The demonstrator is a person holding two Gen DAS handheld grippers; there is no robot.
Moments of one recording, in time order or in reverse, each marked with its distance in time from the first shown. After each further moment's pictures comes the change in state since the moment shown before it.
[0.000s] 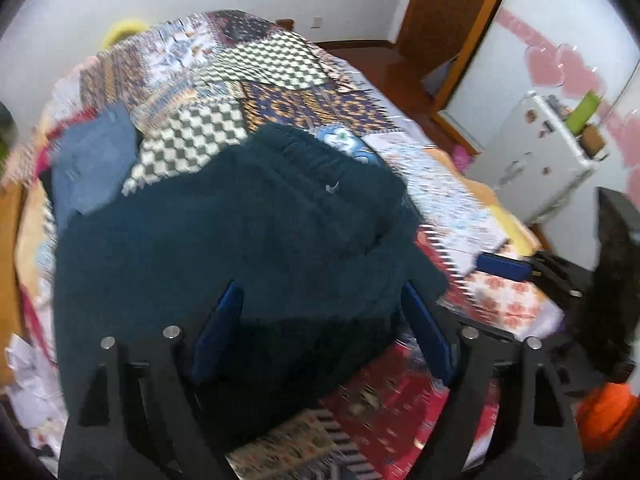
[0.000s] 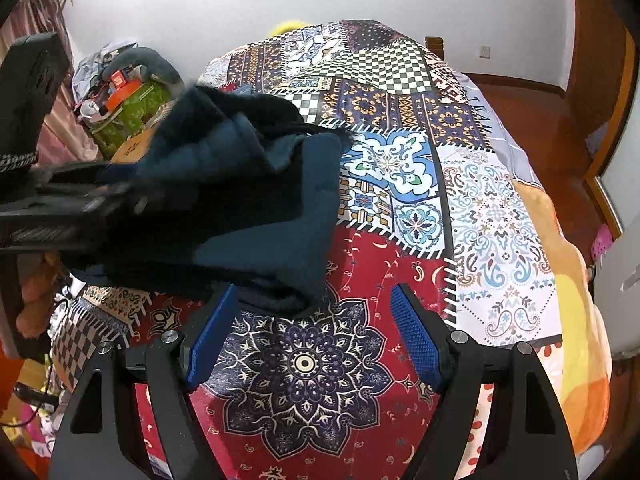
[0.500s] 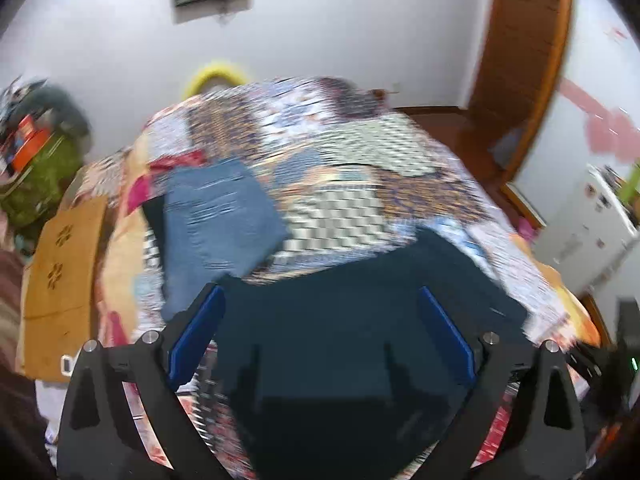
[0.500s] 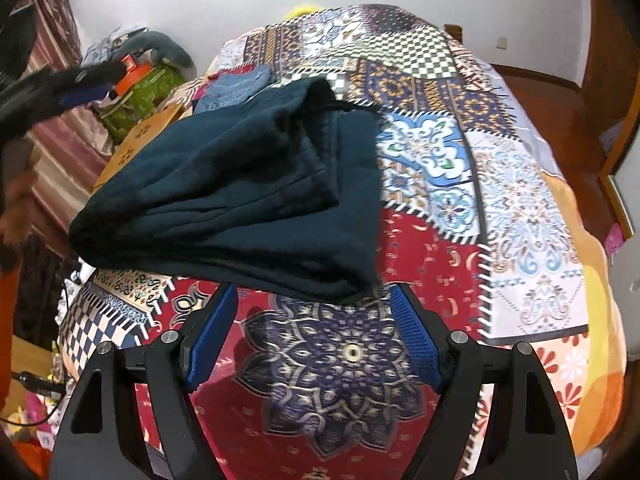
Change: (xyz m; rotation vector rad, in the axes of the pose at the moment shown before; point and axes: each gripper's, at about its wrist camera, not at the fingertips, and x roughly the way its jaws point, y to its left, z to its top) left arm -0.071 0.115 0.036 -0.128 -0.217 0.270; right arm 0.021 0.027 -0.003 -0.024 0.068 0.044
